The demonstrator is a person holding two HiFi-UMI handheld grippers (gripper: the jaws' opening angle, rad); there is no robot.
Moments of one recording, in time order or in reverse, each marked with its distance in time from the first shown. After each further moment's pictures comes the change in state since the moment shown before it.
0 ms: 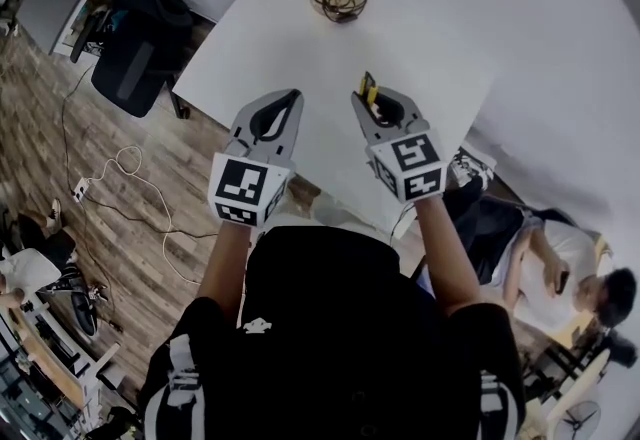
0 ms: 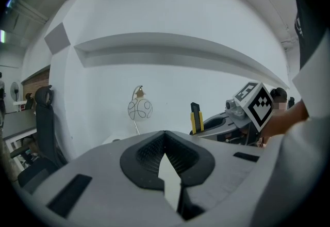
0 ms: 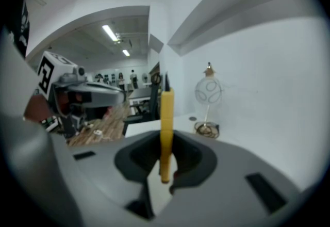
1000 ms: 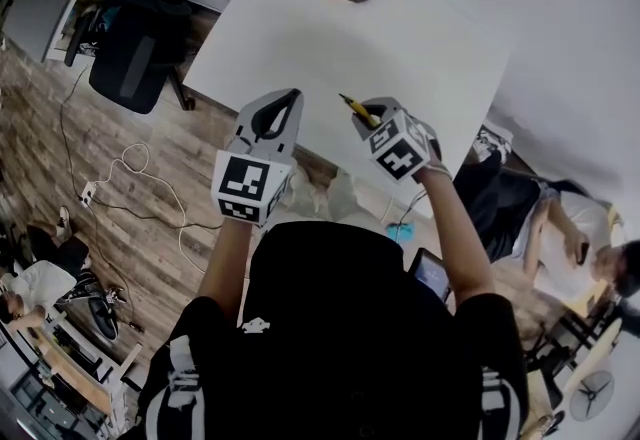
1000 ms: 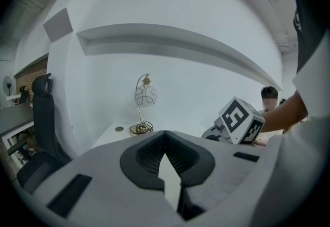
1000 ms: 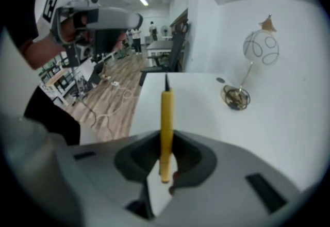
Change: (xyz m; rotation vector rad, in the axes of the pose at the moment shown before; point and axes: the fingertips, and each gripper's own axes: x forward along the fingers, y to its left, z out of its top) left arm -0.028 0.047 -0.045 -0.018 0.091 -0.073; right arm 0.057 0.066 -0.117 -0.231 0.541 0.143
